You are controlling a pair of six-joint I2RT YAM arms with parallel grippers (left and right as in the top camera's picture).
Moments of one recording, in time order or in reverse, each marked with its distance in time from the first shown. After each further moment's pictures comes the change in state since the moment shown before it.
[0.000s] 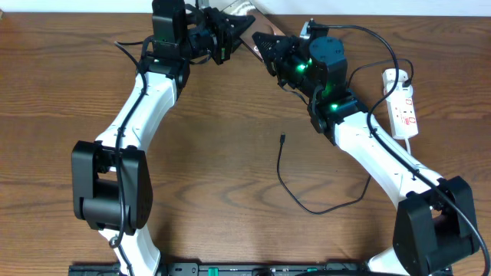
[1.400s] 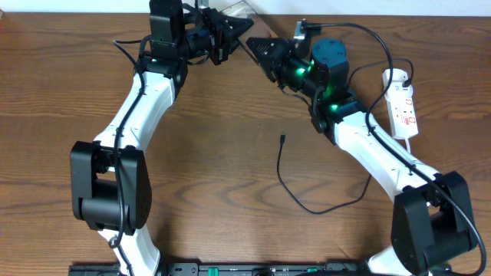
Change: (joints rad) left arm 0.010 0.000 0.000 -0.002 0.039 0.031; right arm -0.013 0.019 -0.023 0.076 -0.167 -0.125
